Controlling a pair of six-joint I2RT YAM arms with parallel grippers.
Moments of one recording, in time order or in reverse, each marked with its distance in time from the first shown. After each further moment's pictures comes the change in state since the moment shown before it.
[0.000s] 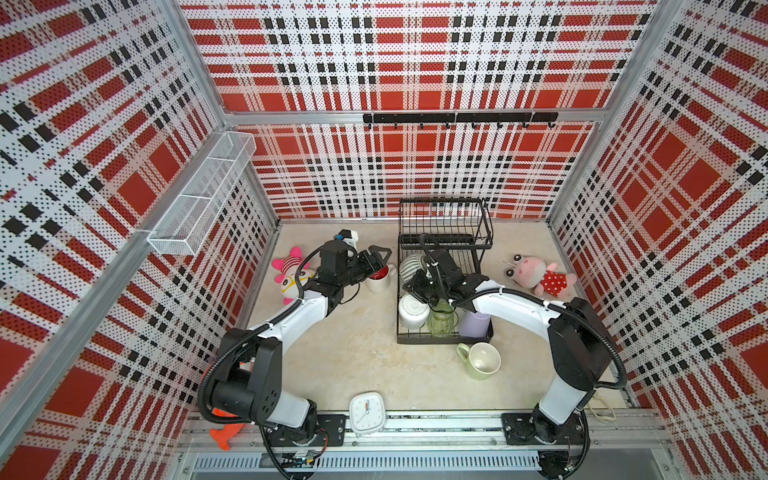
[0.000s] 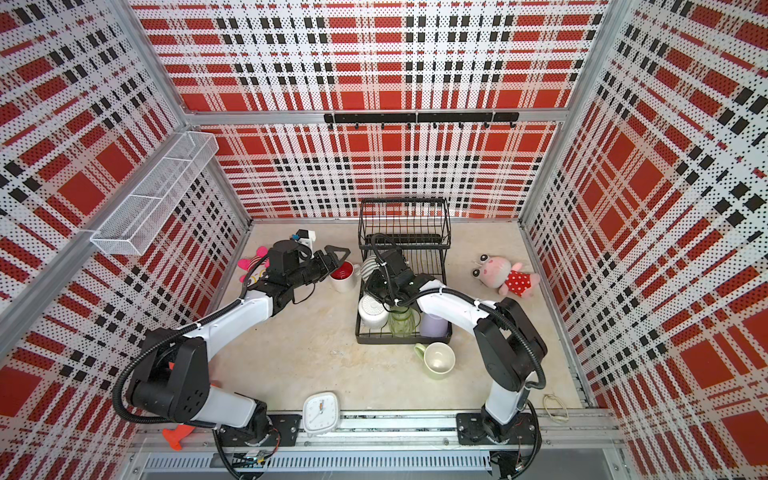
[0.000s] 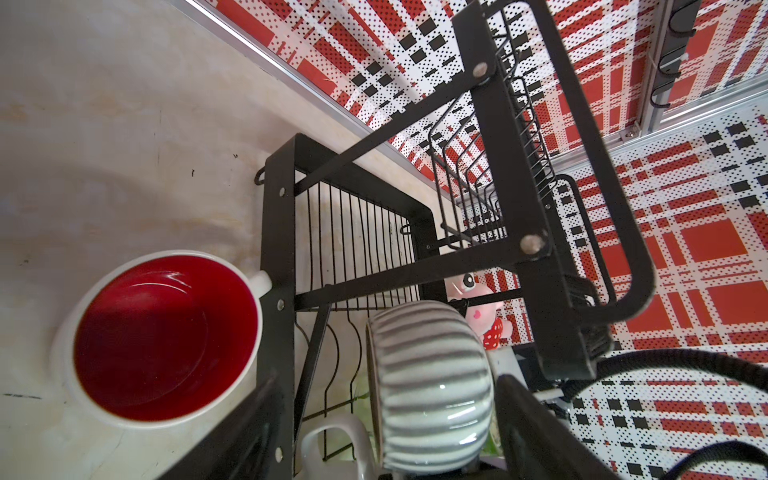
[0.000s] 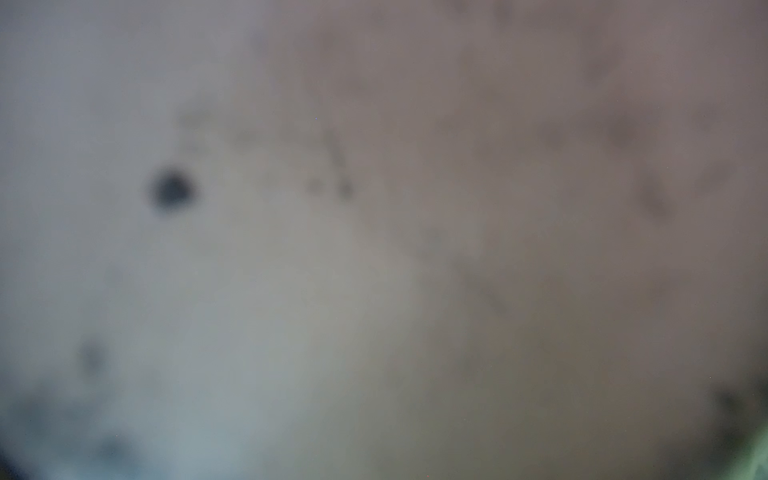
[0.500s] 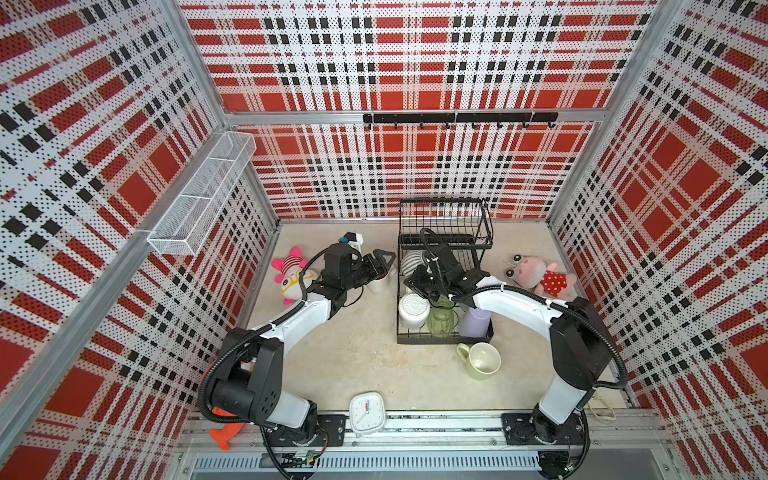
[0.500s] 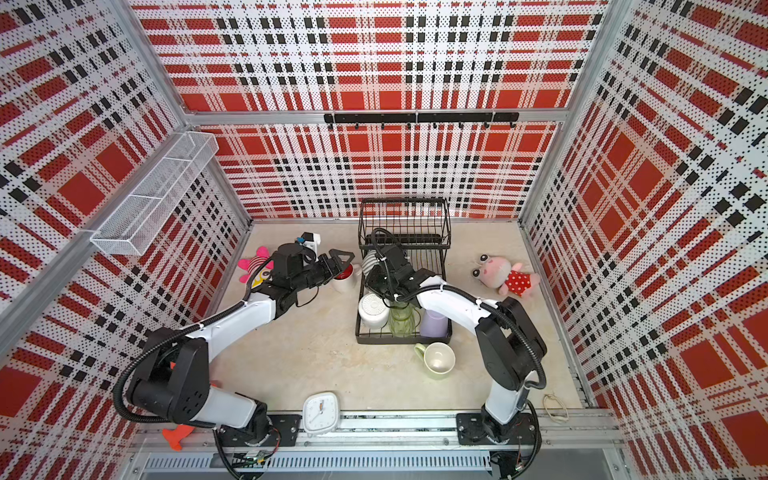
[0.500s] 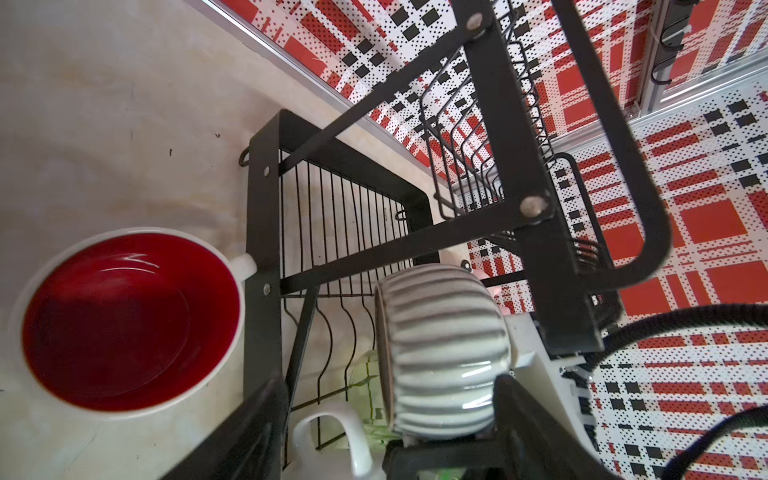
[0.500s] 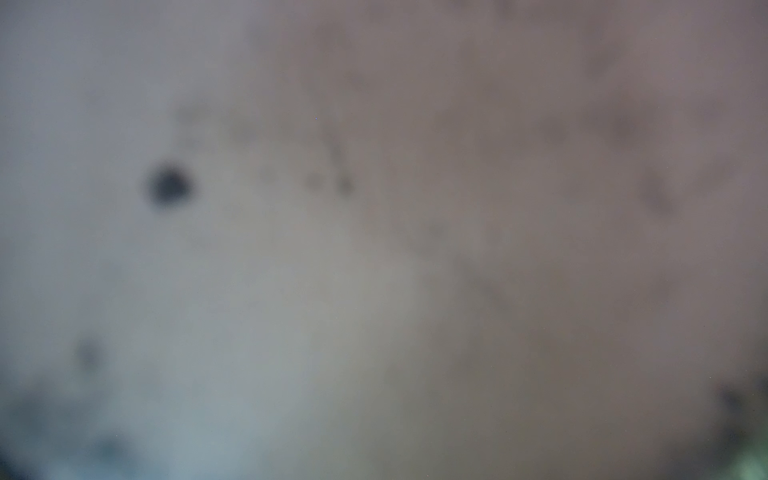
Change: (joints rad) left arm -0.037 0.000 -0.023 0.023 -0.001 0.000; right arm -0.019 0.012 0.053 -0.051 0.050 -0.023
